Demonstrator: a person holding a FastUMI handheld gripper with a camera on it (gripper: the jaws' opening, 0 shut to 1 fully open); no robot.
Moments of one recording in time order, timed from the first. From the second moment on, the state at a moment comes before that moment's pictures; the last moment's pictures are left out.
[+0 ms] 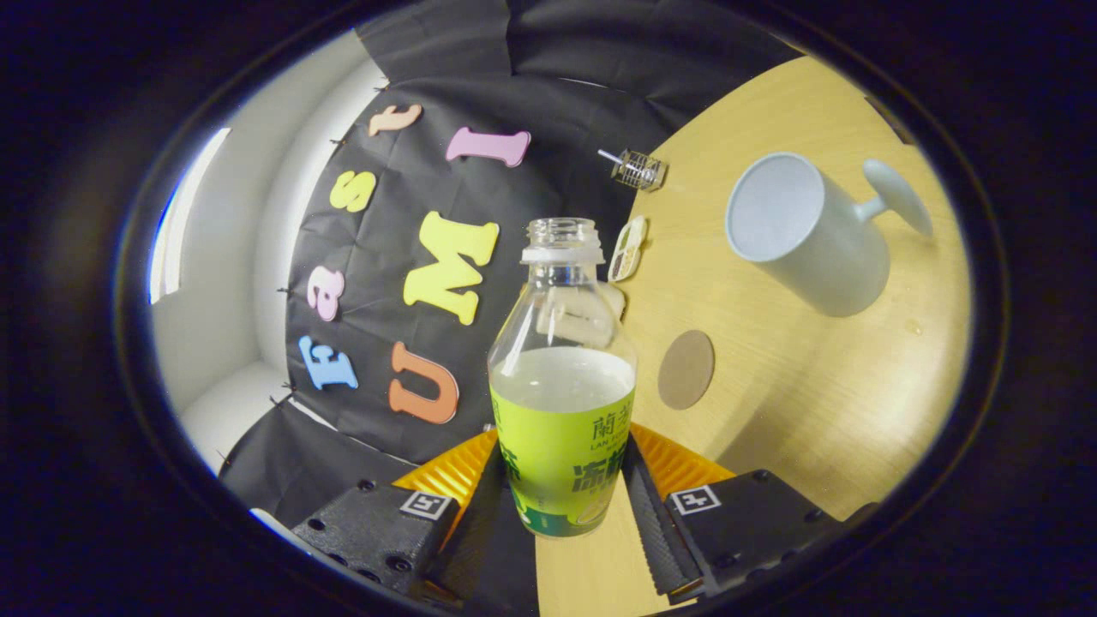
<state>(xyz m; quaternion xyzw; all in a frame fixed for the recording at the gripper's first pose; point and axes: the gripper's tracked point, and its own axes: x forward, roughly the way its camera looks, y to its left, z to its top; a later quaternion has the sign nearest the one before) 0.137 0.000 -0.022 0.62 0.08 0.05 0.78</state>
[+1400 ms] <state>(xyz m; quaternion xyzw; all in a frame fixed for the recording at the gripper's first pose) 0.149 -0.040 0.026 0.80 0.01 0.07 0.59</state>
